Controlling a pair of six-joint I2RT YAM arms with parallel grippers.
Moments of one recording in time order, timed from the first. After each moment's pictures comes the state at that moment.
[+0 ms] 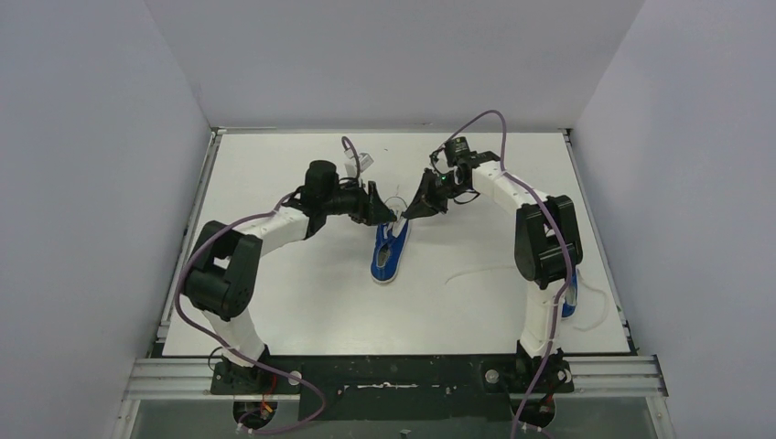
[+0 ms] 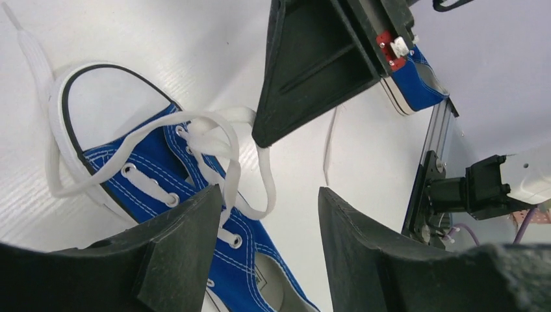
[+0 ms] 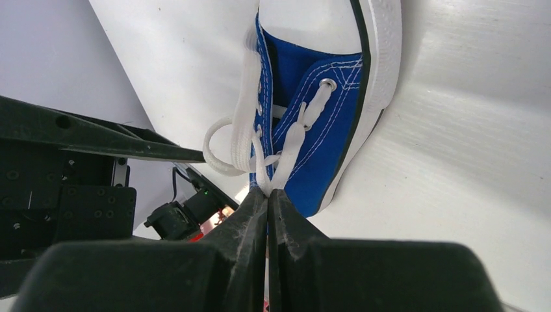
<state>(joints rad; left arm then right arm) -0.42 1.75 1.02 0.25 0.74 -0.42 0.34 2.03 1.59 -0.72 -0.68 0.63</state>
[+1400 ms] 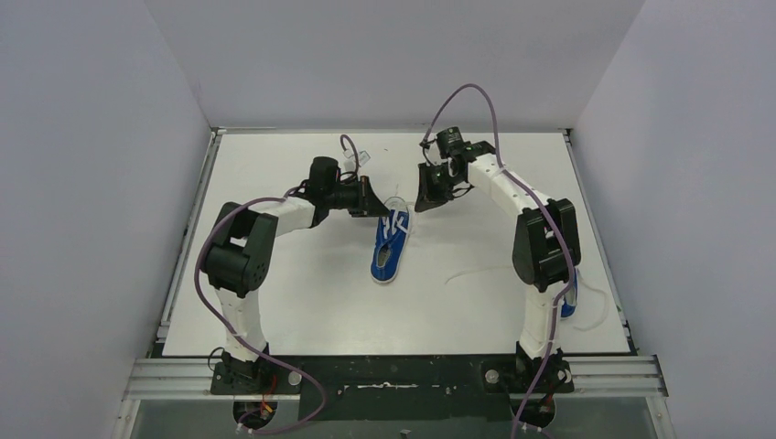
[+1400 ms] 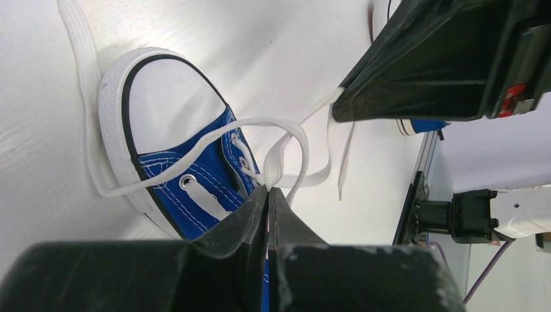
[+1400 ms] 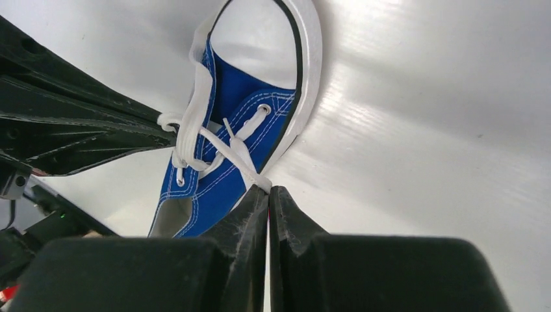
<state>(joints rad) -0.38 1.96 1.16 0.25 0.78 -0.52 0.38 2.01 1.67 -0.80 -0.41 0.29</state>
